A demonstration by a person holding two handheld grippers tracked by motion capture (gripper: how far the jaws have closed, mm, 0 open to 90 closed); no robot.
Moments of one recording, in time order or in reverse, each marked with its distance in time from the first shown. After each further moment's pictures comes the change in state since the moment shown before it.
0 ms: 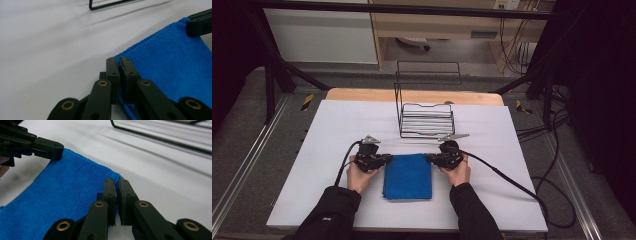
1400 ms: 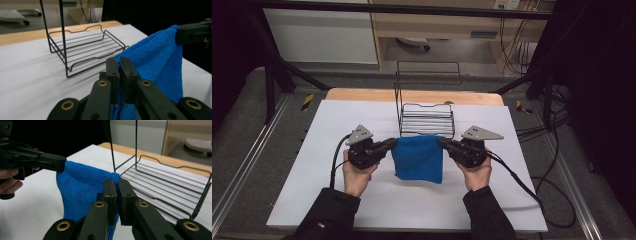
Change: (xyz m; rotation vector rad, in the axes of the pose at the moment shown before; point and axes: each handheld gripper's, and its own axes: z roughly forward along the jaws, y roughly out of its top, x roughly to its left) left arm -0.052 0.038 -0.071 -0.334 -0.066 0.086; right arm 0.038 0.024 -0.106 -0.362 -0.041 -0.177
